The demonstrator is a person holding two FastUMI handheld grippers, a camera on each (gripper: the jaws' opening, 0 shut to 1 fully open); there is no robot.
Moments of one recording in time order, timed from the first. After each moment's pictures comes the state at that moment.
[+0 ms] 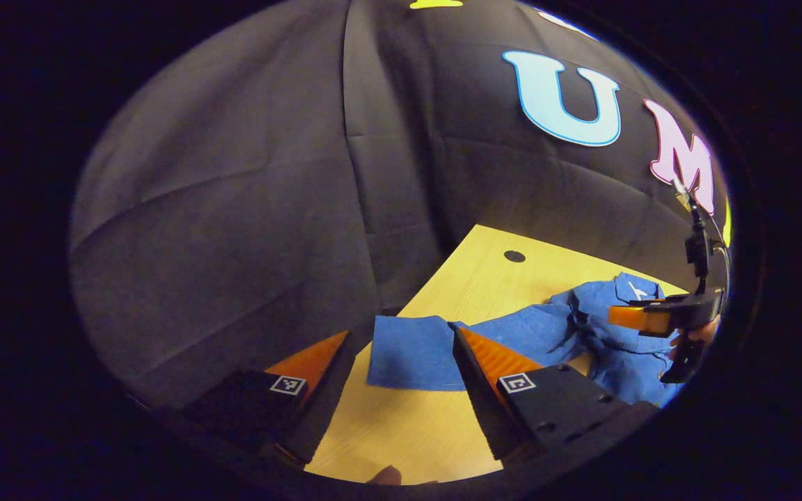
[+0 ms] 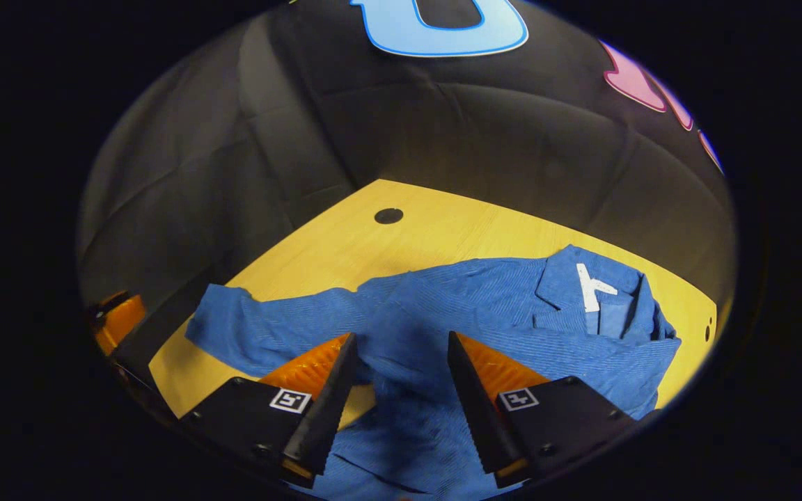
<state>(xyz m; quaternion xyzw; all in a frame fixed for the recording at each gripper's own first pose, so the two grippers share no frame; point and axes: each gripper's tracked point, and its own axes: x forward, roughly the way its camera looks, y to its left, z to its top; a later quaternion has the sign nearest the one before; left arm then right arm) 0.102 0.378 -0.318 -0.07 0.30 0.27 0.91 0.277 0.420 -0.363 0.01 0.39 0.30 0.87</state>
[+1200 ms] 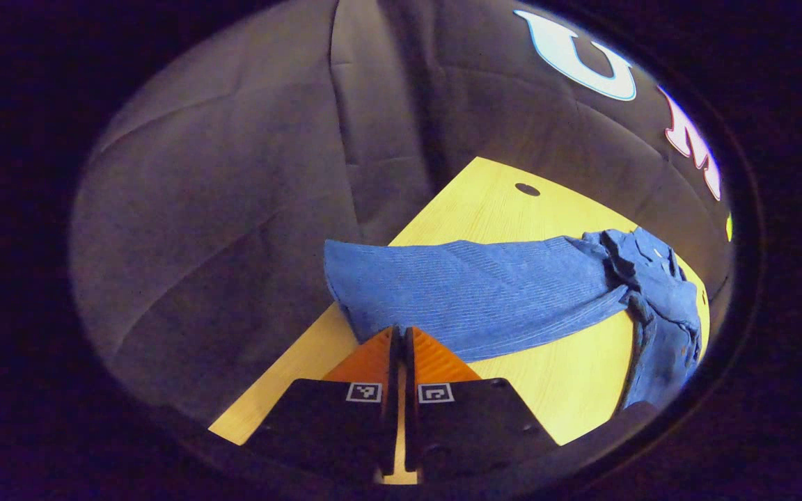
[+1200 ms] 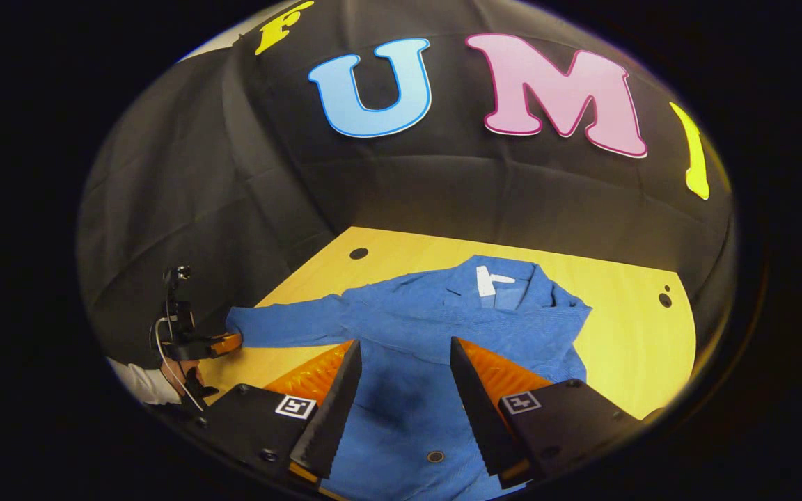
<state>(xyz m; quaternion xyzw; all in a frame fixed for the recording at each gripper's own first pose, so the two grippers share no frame) 0.150 0.406 -0.453 -0.13 0.39 0.22 0.89 0.205 0.260 -0.250 0.07 0.34 0.23 0.91</state>
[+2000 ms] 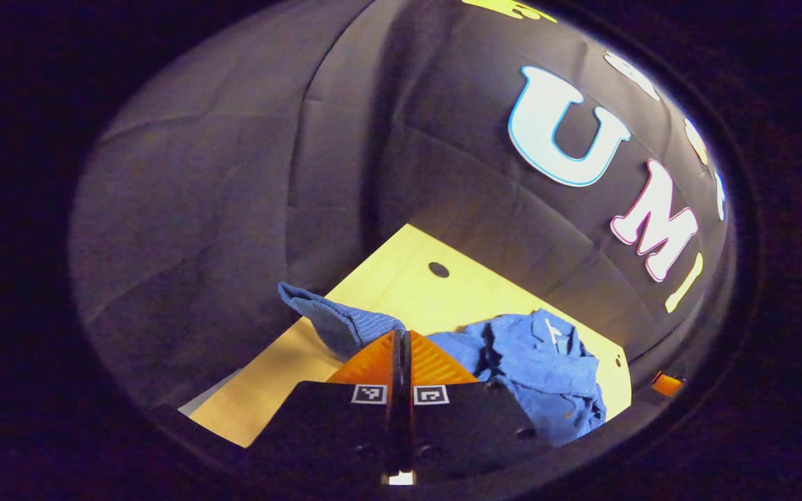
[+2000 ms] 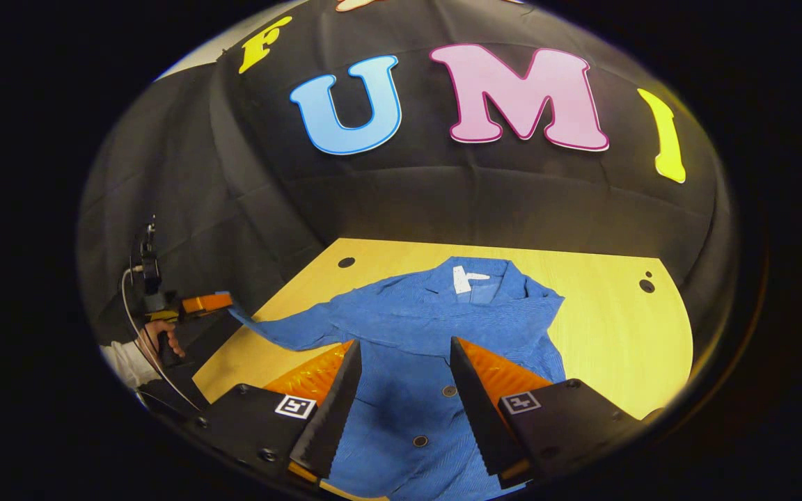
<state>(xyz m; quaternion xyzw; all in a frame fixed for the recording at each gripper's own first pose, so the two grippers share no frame) 0.228 0.335 -0.291 -0.24 0.26 0.10 0.93 0.186 0.212 -0.231 0.11 0.33 0.21 0.91</state>
